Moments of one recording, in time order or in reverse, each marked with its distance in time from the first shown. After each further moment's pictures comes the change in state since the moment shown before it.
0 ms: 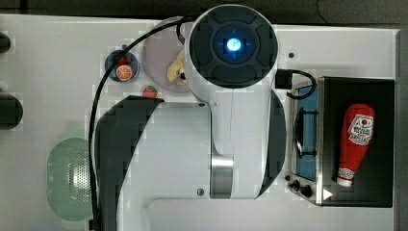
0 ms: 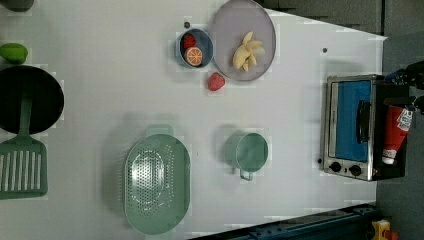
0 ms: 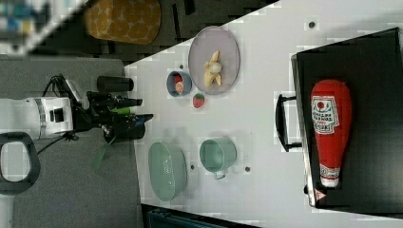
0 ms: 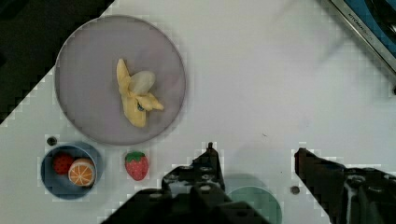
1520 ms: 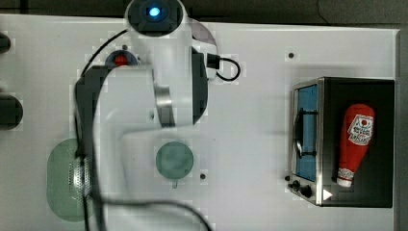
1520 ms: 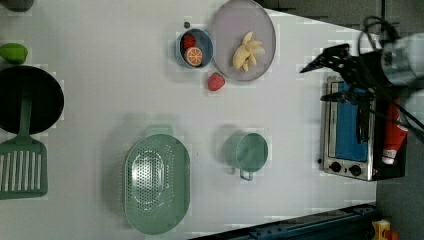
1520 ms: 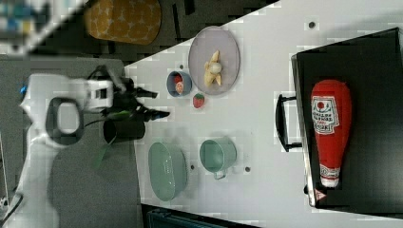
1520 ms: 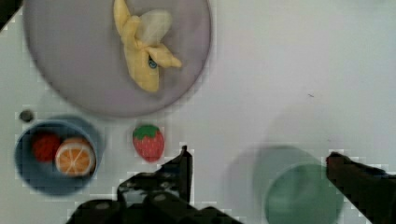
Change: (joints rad) arm 0.033 0.321 0.112 0.076 0.015 0.112 0.155
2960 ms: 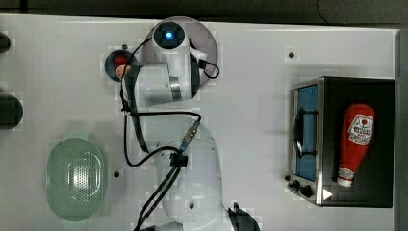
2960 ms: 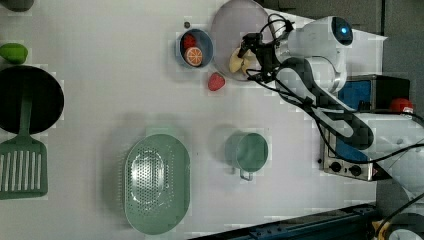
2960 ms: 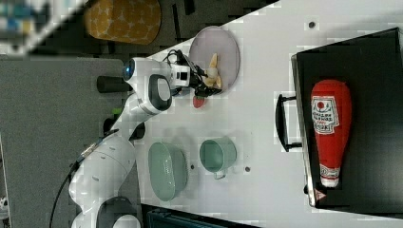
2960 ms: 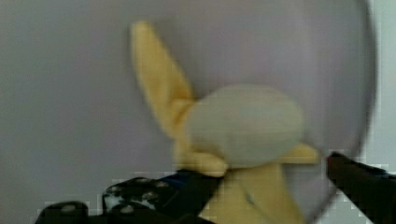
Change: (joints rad) arm 0.031 0.580 -0.002 0.184 -0.082 0.458 0.206
